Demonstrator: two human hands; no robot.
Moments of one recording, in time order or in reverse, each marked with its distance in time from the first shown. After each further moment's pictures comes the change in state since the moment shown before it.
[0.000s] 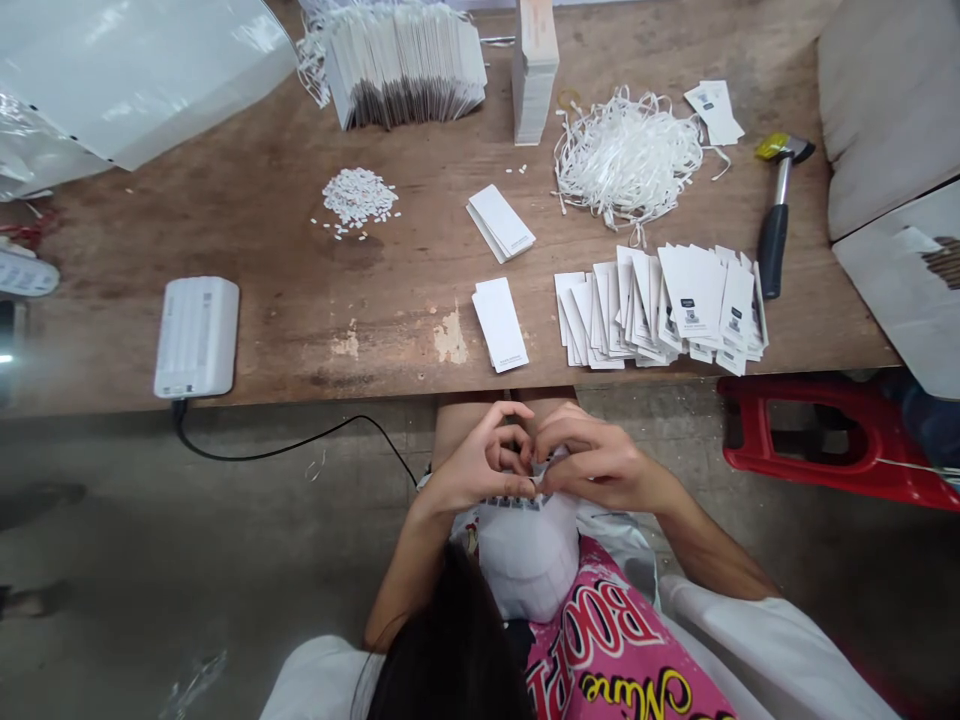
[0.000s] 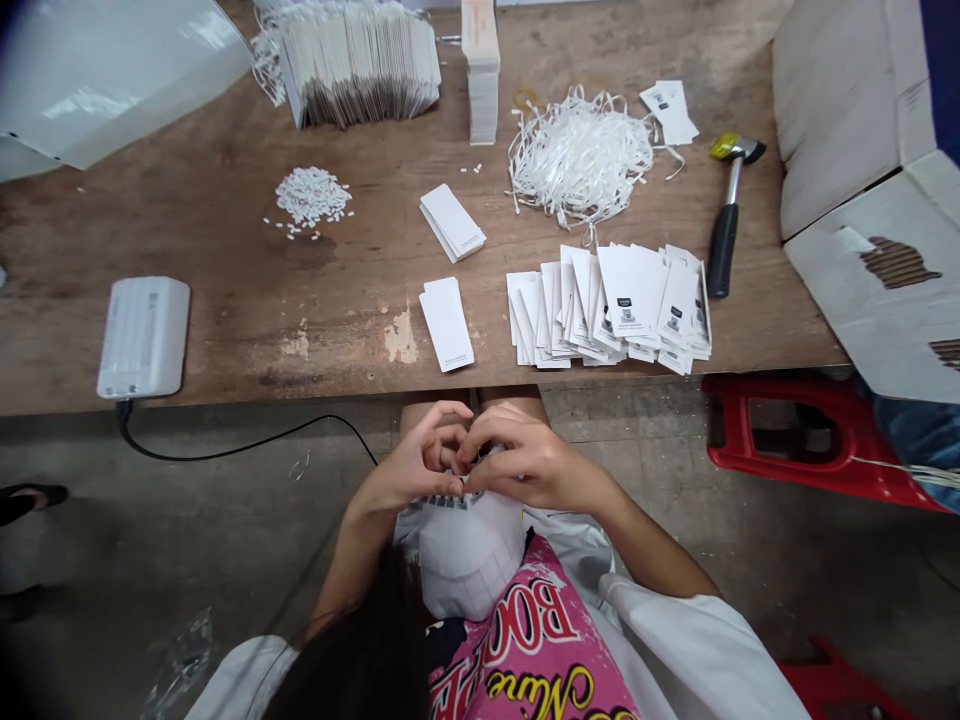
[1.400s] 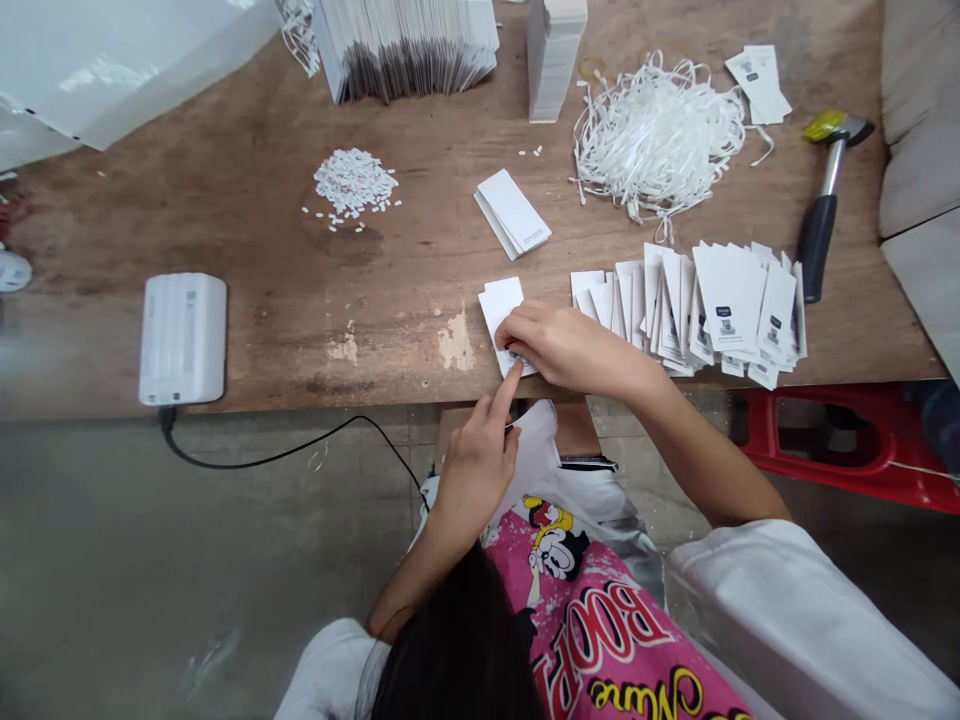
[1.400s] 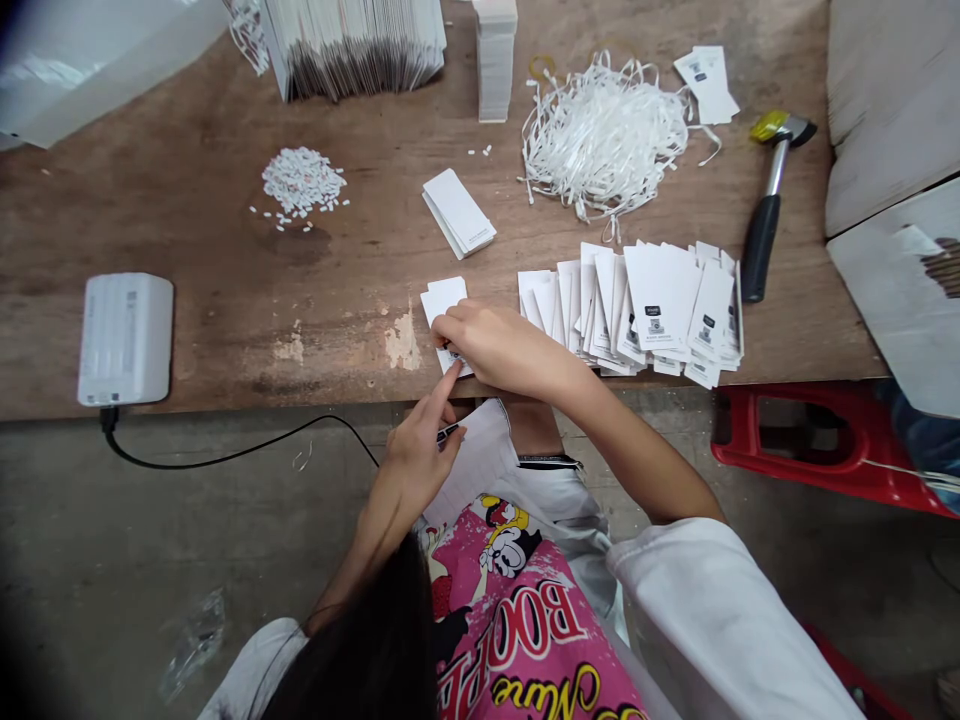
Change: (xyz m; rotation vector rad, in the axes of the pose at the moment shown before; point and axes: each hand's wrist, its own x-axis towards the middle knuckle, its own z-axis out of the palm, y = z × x) left_hand 0.010 0.016 0.012 1.261 0.598 0.130; right_hand 0.105 0.059 -0.037 -0.618 -0.349 0.214
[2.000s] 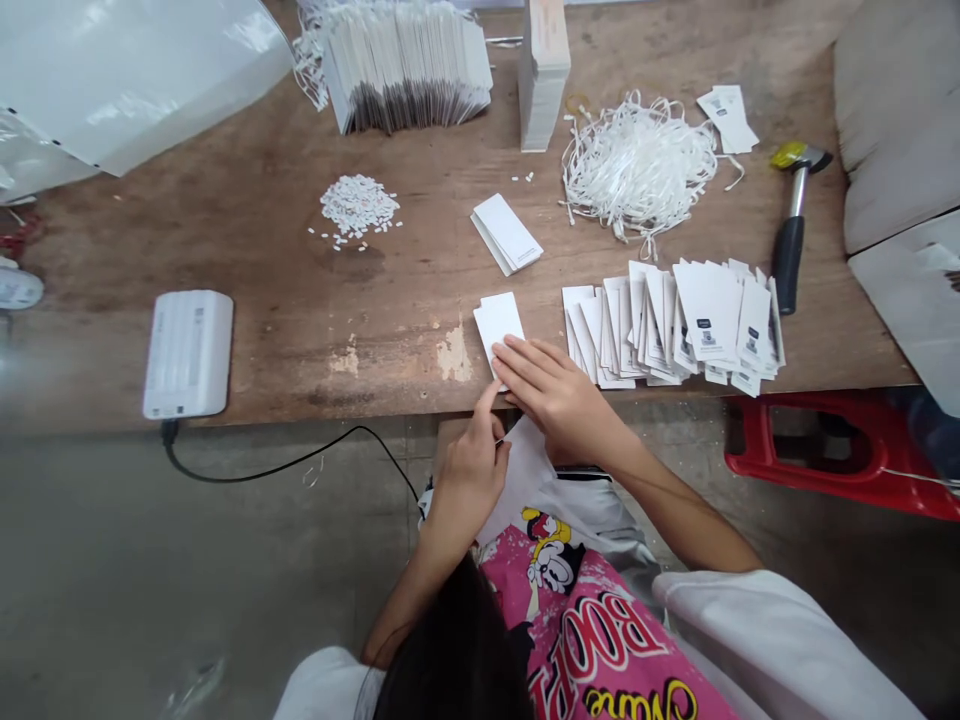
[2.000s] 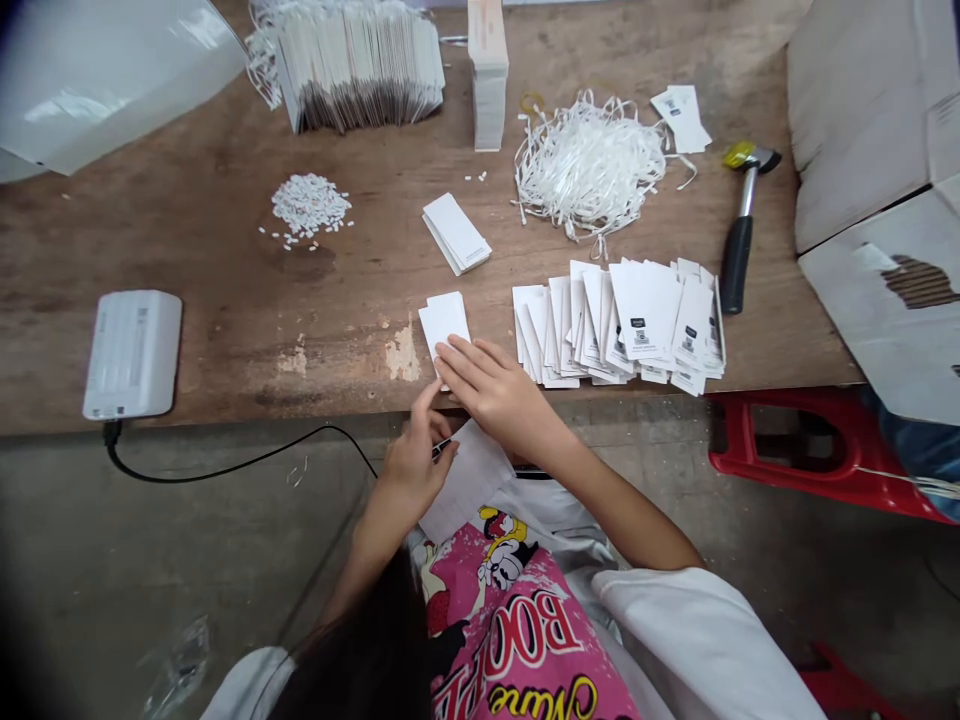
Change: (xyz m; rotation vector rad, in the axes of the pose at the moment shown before) left_hand -0.005 -0.018 0.008 -0.104 0.053 0.017; right_hand -0.041 -0.019 0.047 -0.250 0.297 -0.048
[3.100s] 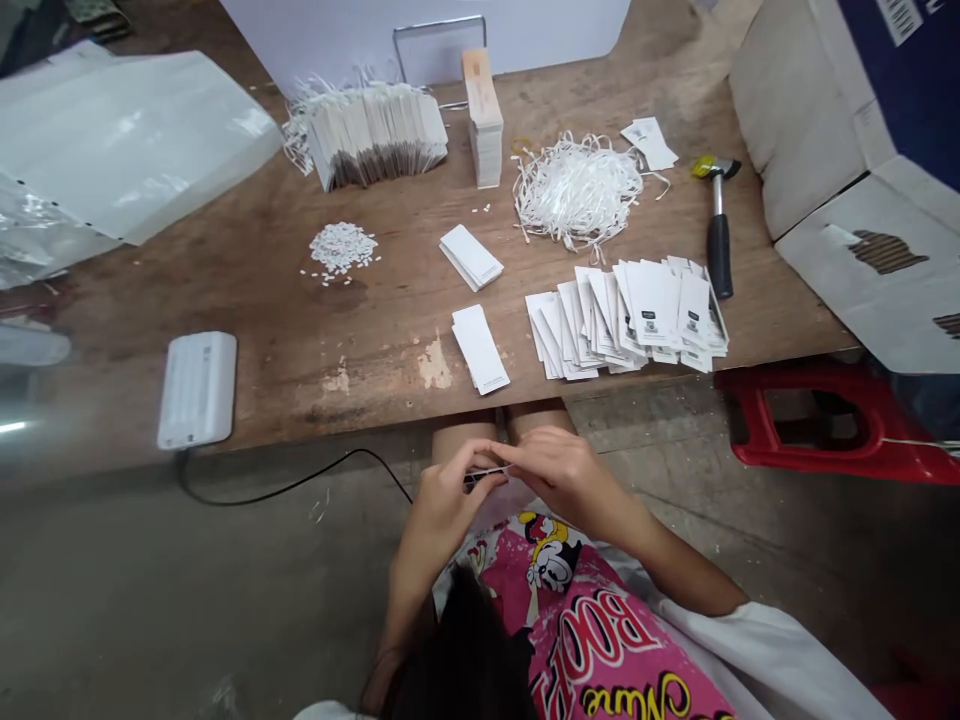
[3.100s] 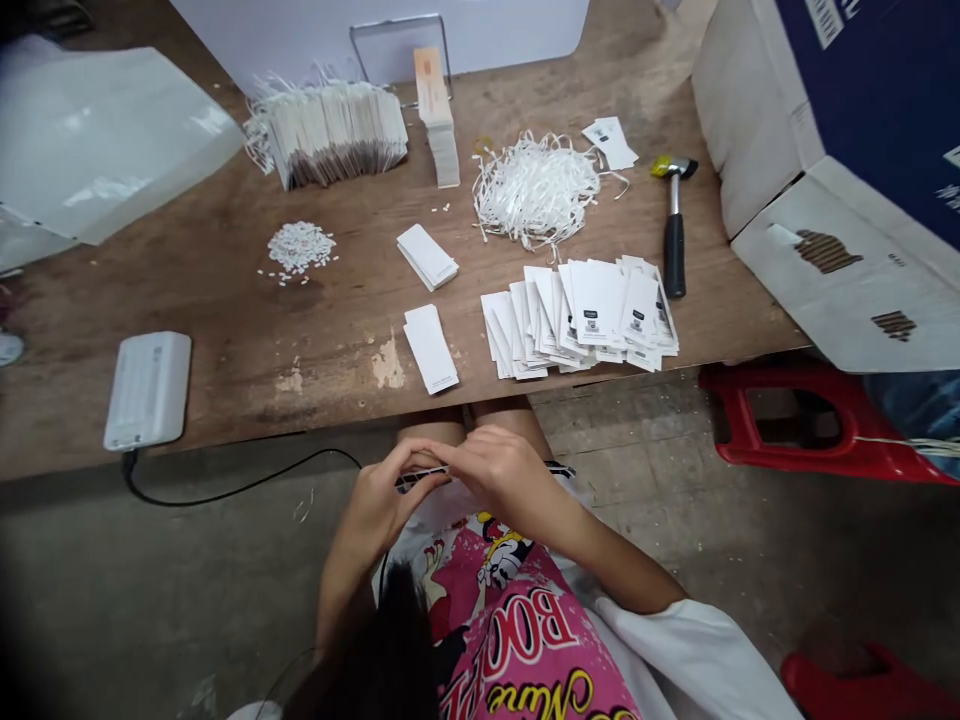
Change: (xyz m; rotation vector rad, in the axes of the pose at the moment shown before) left_hand -0.028 0.012 -0.021 -0.260 -0.174 -0.029; right_hand -0.059 -0.064 -0.020 0.518 0.100 0.218
